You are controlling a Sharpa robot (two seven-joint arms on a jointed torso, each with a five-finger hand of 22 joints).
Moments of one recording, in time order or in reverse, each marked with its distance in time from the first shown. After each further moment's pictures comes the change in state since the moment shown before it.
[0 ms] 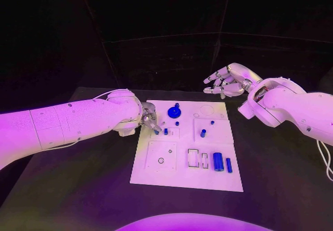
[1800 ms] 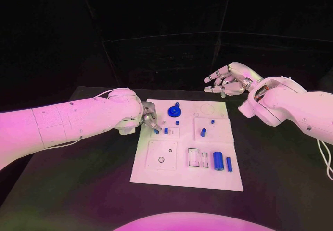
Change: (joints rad) left arm -0.002 0.010 0.001 -0.015 -0.002 0.015 -0.002; left_hand -0.021 -0.011 0.034 -0.034 -0.003 0.007 -0.001 0.020 0.010 0.016 -0.009 0.017 0.023 0.000 -0.007 0.000 0.000 0.000 0.000 -0.007 0.000 0.000; right arm 0.000 -0.001 0.000 0.000 0.000 0.000 0.000; right_hand 0.000 0.000 0.000 0.000 0.000 0.000 0.000 0.000 0.000 0.000 0.000 0.000 0.000 0.000 0.000 0.000 0.000 0.000 0.000 0.000 0.000 0.000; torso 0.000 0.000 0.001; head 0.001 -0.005
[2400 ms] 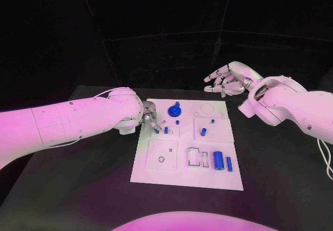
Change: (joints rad) left arm 0.000 -0.003 0.001 0.009 -0.004 0.001 0.000; left_hand 0.009 -0.002 -0.003 -0.003 0.001 0.001 -0.001 0.002 0.001 0.000 0.000 0.004 0.005 0.000 0.000 0.000 0.000 0.000 0.000 0.000 0.004 0.000; right arm 0.000 0.000 0.000 0.000 0.000 0.000 0.000; right_hand 0.000 0.000 0.000 0.000 0.000 0.000 0.000 0.000 0.000 0.000 0.000 0.000 0.000 0.000 0.000 0.000 0.000 0.000 0.000 0.000 0.000 0.000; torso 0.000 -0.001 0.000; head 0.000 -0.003
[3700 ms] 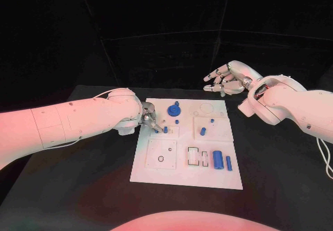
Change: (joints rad) left arm -0.006 0.001 -0.004 -0.008 0.001 0.004 -0.005; left_hand -0.140 -0.037 -0.181 0.090 0.004 0.047 -0.011 -0.014 -0.018 0.009 0.001 -0.009 -0.012 0.000 0.000 0.000 0.000 0.000 0.000 0.000 0.013 0.000; right arm 0.000 0.000 0.000 0.000 0.000 0.000 0.000; right_hand 0.004 0.004 -0.003 0.003 0.000 0.000 0.000 0.000 0.000 0.000 0.000 0.000 -0.006 0.000 0.000 -0.005 -0.003 0.000 0.000 0.000 -0.005 -0.005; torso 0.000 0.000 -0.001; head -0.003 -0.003
